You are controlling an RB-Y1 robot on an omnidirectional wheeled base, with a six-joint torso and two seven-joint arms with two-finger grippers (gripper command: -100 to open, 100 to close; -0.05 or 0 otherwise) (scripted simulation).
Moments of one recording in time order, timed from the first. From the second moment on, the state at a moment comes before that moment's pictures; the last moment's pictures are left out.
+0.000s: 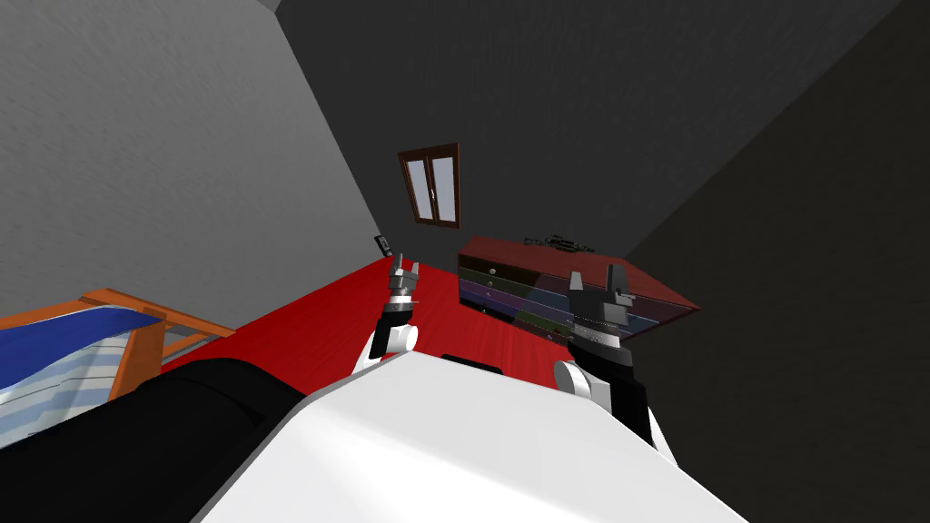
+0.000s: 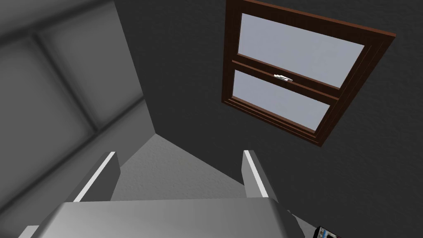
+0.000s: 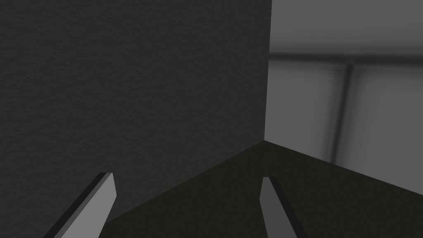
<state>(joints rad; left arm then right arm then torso) 0.47 -0.04 0.04 -2.21 0.06 -0.39 0.16 0.48 -0.05 0.01 -2.33 -0.05 -0.43 -0.02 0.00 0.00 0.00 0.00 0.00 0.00</state>
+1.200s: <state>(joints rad) 0.47 -0.04 0.04 -2.21 0.06 -0.39 0.16 0.48 -0.08 0.01 -2.31 -0.07 -0.44 -0.06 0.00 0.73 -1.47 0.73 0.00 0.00</state>
